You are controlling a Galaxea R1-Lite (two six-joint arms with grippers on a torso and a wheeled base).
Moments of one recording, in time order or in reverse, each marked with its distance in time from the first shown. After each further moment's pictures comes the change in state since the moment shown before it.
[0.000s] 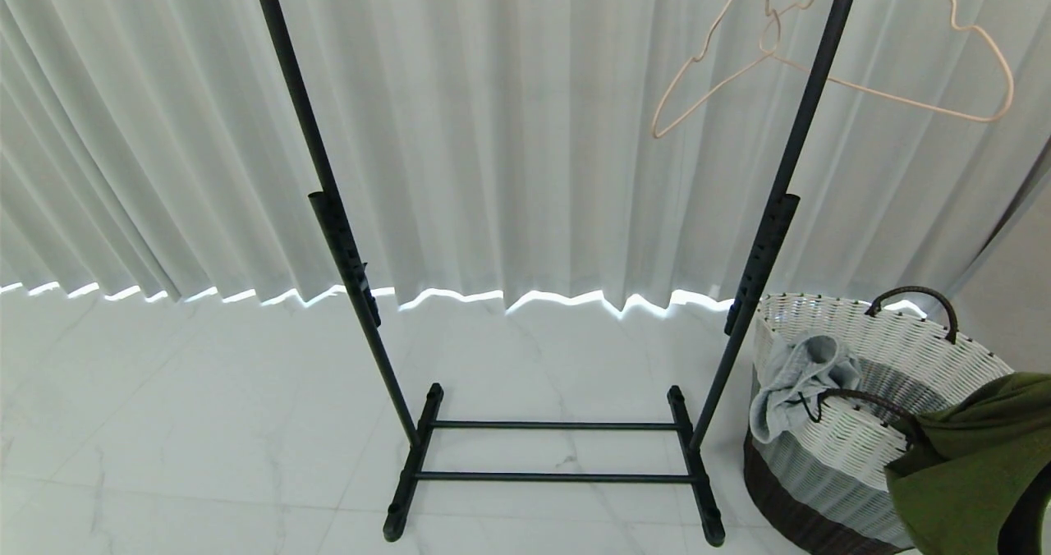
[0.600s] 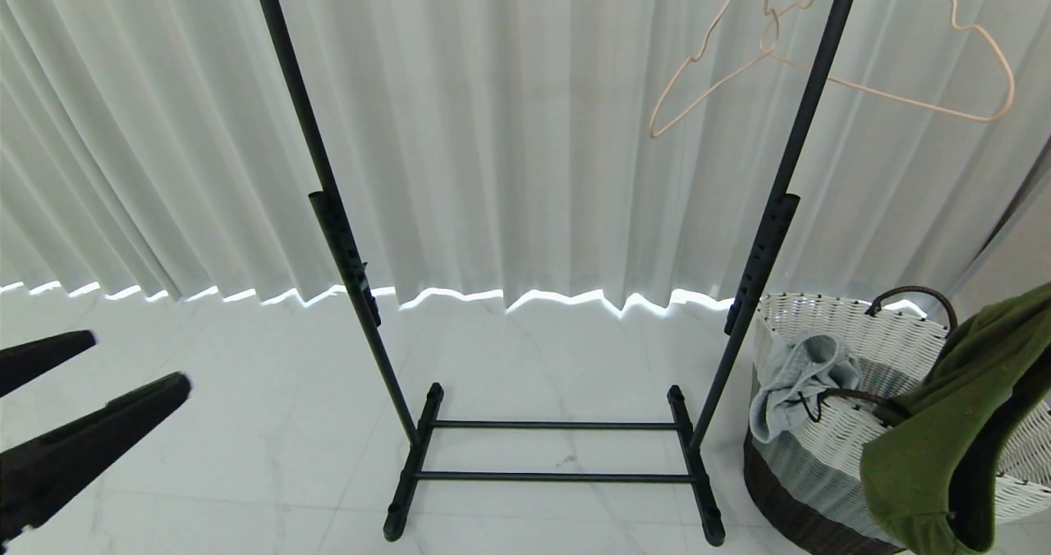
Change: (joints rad) left arm -0.123 0.734 -0.476 -0.016 -0.171 0.055; right arm 0.227 0.030 -0.183 -0.007 0.096 0.375
